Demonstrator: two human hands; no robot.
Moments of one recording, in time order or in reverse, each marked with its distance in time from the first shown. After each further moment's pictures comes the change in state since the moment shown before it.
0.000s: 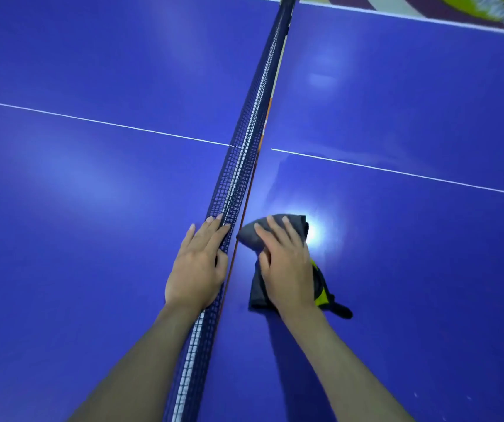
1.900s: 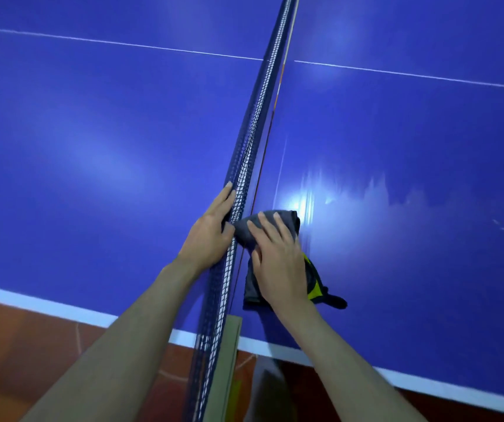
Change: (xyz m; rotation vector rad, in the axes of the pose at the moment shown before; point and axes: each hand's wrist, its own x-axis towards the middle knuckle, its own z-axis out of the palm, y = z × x) left_hand -0.269 -0.009 -0.071 -0.381 -0.171 -0.056; right_hand -0.311 -0.123 -0.010 0.012 -0.099 -0.033
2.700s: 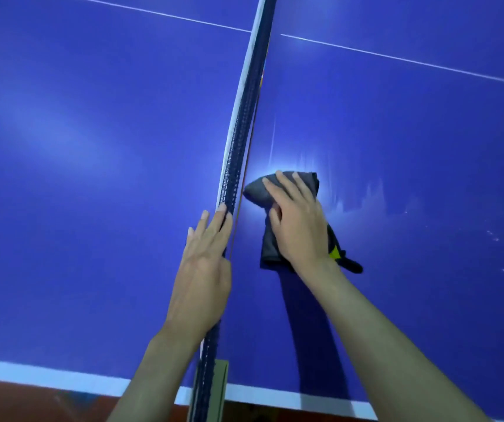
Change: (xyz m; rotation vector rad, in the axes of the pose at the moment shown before) left_hand -0.019 0.014 0.033 0.047 0.068 0.010; right_hand 0.100 0.066 -0.016 -0.081 0.079 0.047
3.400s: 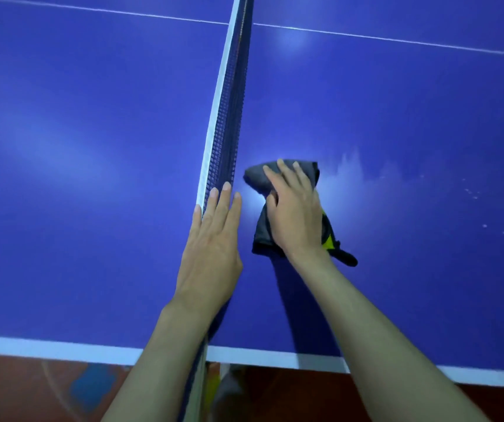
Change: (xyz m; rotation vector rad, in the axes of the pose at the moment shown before) left_hand -0.009 0.038 0.029 0.484 -0.013 0.158; right_hand -0.039 0.014 -0.012 0.035 0.074 0.151
